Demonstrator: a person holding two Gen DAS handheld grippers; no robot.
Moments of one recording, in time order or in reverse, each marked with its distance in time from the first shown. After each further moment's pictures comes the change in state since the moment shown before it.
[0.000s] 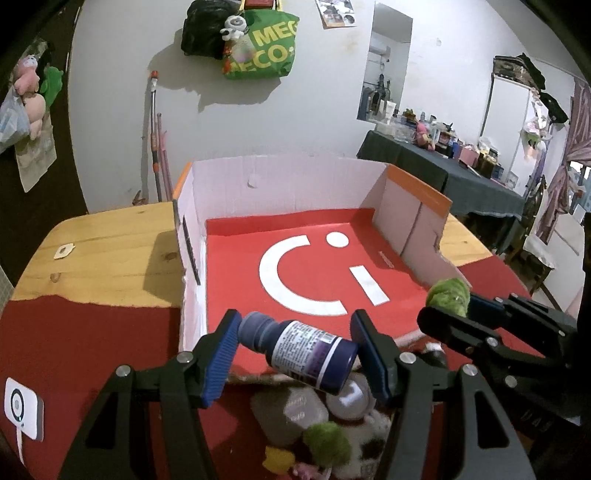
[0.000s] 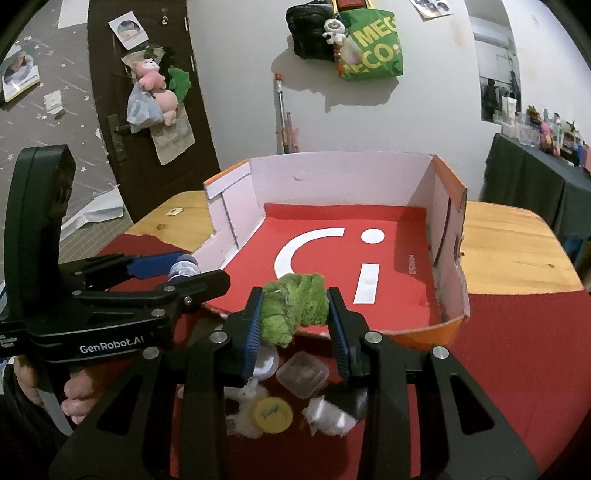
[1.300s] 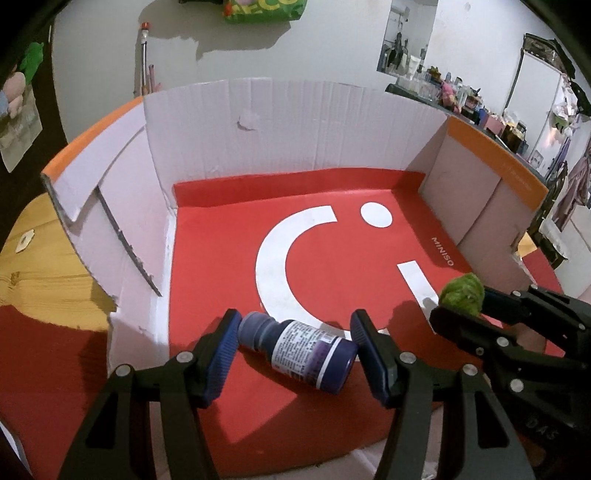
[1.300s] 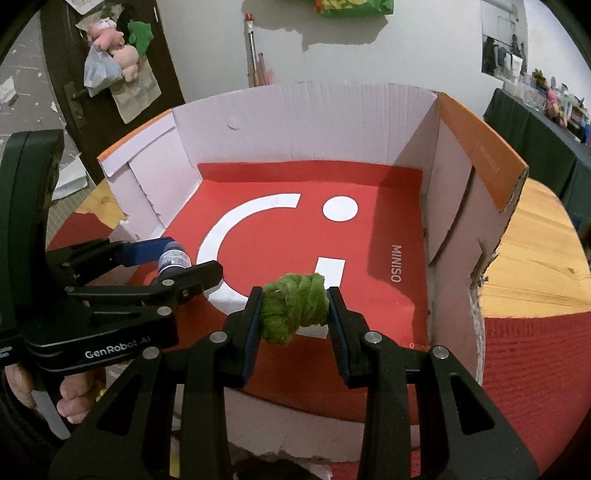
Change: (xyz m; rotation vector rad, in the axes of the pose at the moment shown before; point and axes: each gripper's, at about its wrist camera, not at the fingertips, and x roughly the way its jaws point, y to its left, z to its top) left arm 0.108 0.011 0.023 -0.025 0.205 0.022; right arm 0.091 -0.051 0.021 0.024 0.256 -0.067
